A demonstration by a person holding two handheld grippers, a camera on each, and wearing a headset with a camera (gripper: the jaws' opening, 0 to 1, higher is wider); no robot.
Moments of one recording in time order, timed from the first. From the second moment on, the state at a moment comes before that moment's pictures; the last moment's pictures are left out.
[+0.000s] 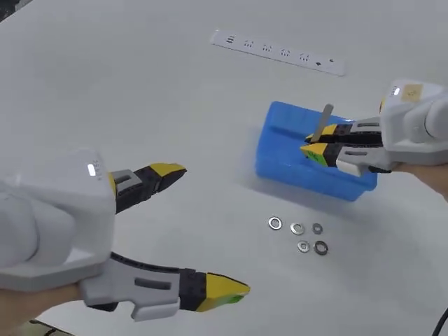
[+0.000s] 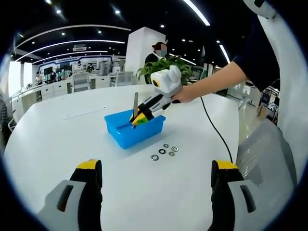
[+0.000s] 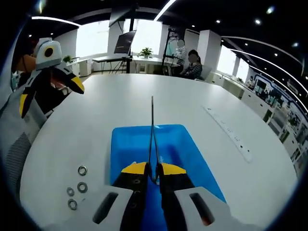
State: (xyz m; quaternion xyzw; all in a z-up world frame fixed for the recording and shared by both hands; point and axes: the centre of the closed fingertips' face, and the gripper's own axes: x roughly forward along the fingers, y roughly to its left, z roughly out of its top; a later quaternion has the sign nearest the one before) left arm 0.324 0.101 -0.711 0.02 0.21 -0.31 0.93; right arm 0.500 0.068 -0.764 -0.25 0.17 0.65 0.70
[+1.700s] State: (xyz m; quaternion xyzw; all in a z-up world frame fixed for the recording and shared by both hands) left arm 0.461 0.059 -0.653 -0.02 0.10 -0.41 0.91; right arm 0.485 0.054 -0.741 -0.27 0.16 0.64 0.70
